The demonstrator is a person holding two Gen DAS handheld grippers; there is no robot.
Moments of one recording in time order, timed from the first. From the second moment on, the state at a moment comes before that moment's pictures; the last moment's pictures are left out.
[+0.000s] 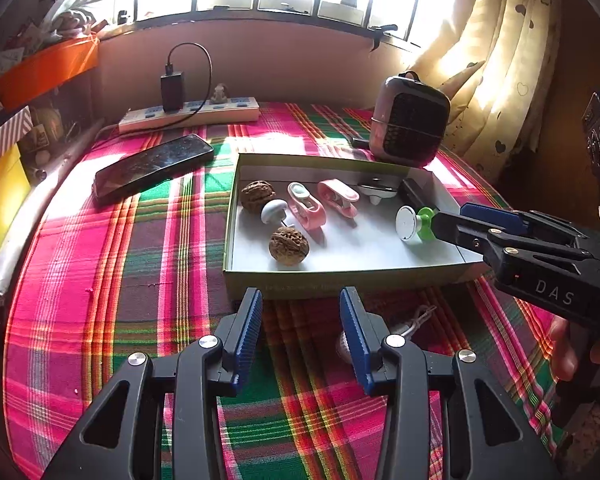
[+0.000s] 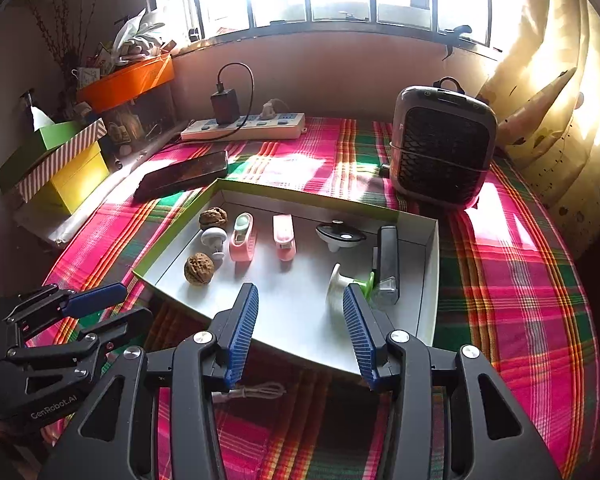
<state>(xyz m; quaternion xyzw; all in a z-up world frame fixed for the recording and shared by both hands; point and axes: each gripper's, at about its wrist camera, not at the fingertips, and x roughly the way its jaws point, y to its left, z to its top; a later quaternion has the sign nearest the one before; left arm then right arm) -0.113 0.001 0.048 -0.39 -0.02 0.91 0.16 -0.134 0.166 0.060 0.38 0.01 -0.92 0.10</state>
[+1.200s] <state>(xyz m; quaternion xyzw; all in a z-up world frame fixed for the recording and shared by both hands) -0.117 0.023 0.015 -0.43 -0.01 0.88 0.19 -0.089 0.177 0.031 0.40 0.00 -0.91 0.09</state>
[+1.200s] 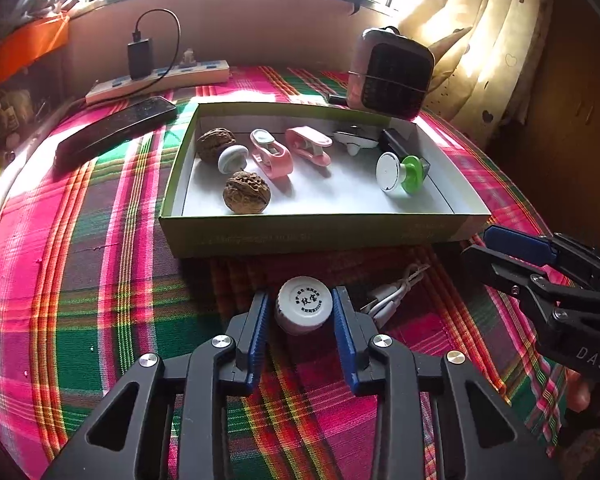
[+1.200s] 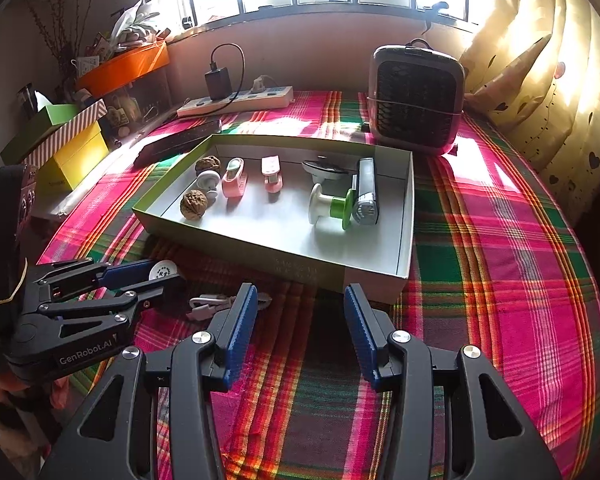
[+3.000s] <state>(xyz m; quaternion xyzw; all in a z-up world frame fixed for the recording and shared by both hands) -0.105 -0.014 0.014 -0.43 -0.04 0.88 0.18 -0.089 0.140 0.015 0.41 -0.05 -0.91 -0.01</state>
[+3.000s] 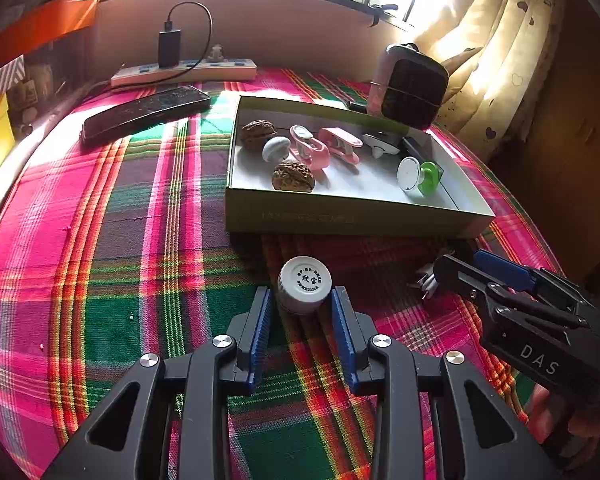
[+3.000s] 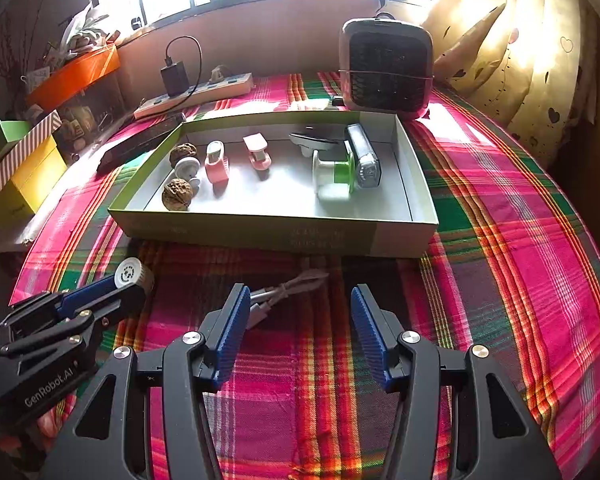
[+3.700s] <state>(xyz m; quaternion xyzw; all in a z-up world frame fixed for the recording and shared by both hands) -0.104 -0.013 0.015 -0.43 -0.04 0.88 0.18 -0.070 0.161 0.009 0.44 -0.01 -0.90 -0.04</state>
